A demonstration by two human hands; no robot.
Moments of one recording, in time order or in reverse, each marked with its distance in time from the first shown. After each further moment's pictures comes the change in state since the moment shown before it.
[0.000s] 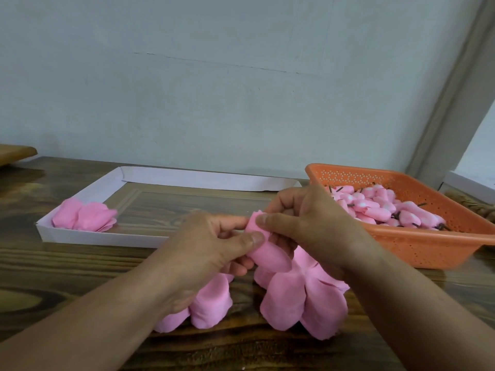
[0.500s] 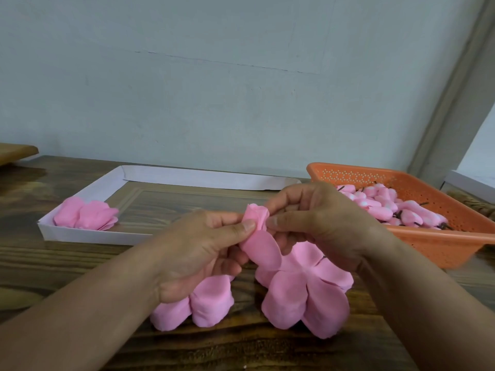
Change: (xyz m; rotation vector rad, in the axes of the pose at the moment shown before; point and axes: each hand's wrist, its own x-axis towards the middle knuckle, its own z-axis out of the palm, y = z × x) left_hand 0.000 0.009 -0.006 -0.158 -0.105 -0.148; right_hand 0.005 0.004 -0.013 0.171 -0.173 0.023
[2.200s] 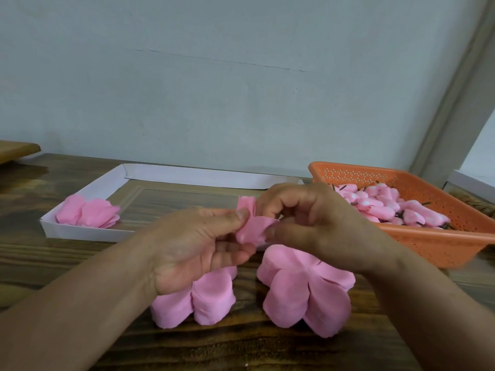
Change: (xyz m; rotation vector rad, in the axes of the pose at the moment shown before) left_hand -0.001 0.009 -0.004 -0.218 0.037 -0.118; right_hand -0.004 -0.002 0.004 -0.304 -0.102 -0.343
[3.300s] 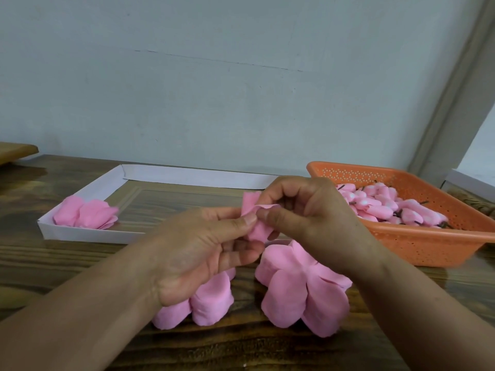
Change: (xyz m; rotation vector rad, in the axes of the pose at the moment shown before) left_hand -0.003 -0.005 0.008 -0.013 -0.064 0.106; right_hand 0.002 -0.007 0.008 0.087 0.197 0.072
